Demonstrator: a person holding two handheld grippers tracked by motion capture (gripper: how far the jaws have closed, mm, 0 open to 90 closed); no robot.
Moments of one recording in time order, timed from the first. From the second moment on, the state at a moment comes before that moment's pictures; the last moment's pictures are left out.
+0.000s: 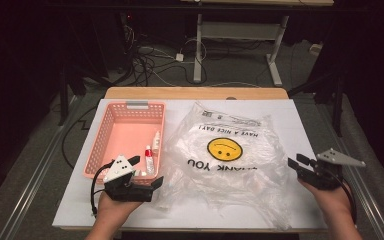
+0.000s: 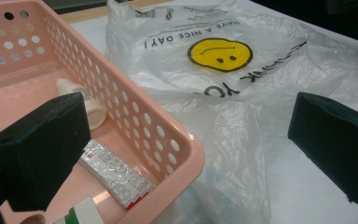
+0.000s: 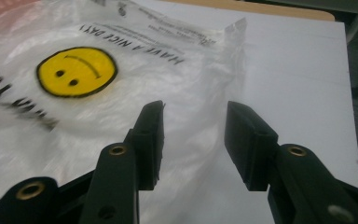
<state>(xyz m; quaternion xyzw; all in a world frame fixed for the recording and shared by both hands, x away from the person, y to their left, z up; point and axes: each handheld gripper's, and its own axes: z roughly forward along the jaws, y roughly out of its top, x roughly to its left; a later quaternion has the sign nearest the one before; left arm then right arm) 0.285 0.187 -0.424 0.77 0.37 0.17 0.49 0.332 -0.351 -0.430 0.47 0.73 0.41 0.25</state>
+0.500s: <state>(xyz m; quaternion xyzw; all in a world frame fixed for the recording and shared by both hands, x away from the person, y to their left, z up) 0.282 0.184 -0.425 0.78 0.36 0.18 0.48 0.468 -0.338 -0.458 0.53 0.74 0.37 0.22</state>
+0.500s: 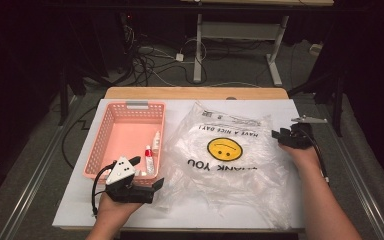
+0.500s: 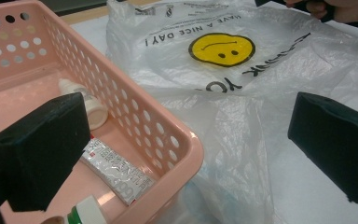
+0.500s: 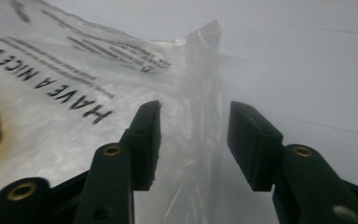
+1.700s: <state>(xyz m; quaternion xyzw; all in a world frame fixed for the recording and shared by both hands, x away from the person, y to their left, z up) 0.282 0.181 -0.426 0.78 0.36 0.17 0.48 0.491 -0.406 -0.442 0.59 0.67 0.34 0.29</state>
